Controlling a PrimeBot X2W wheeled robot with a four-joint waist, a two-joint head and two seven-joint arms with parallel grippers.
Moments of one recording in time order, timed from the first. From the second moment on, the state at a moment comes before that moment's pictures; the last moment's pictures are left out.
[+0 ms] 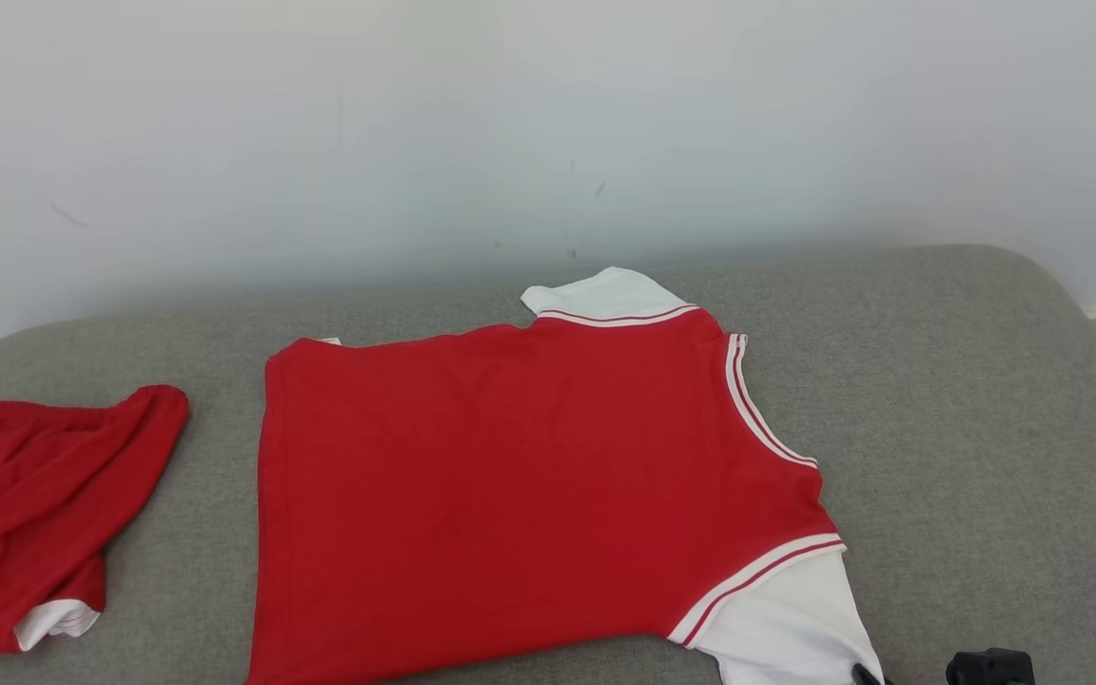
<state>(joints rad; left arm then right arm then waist) -0.08 0.49 -0.71 0.47 -0.77 0.01 -0.18 -0.01 -0.28 0.37 0.55 0.61 0.07 -0.12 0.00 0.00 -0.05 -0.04</state>
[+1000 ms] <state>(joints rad) -0.08 0.46 -0.73 0.50 -0.75 0.07 -0.15 0.01 -0.26 0.40 0.53 0.62 0.04 0.00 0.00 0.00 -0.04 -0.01</state>
